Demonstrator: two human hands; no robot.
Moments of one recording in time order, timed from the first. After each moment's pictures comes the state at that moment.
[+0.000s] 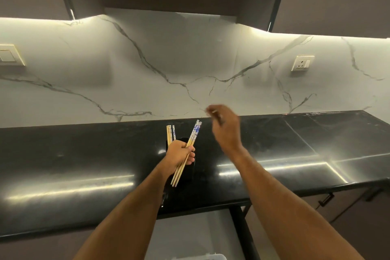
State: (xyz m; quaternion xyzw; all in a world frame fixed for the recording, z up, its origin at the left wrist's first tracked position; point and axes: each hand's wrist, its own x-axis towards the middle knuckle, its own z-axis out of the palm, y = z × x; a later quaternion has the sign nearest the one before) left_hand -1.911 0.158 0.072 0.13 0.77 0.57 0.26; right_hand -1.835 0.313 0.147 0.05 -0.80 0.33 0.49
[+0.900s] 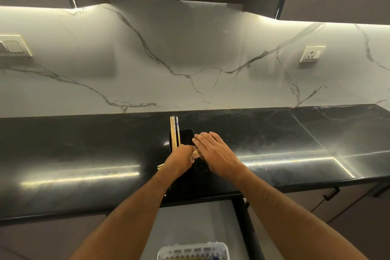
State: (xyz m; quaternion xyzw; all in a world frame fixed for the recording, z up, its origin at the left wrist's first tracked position) left_hand -1.900 0.156 0.033 0.34 0.91 0.22 0.12; right_hand -1.801 0.305 0.052 0.14 -0.97 -0.08 0.18
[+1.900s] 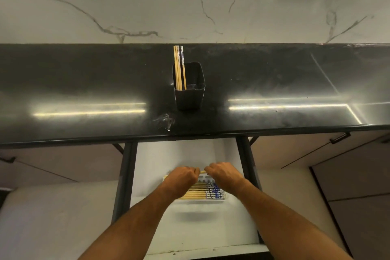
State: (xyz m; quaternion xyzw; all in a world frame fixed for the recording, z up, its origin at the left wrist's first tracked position) left_hand -1.733 0.060 -0.160 0.52 0.84 0.00 0.13; right_hand -1.659 0.254 -0.148 0.10 -0.98 0.08 -0.15
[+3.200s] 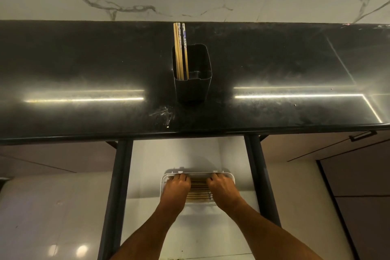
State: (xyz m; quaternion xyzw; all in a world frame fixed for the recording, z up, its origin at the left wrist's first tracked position) left_hand -1.718 0.048 -0.258 0.34 0.92 0.03 0.18; right_hand -1.649 0.231 -0.248 0.00 -0.98 0.06 -0.19
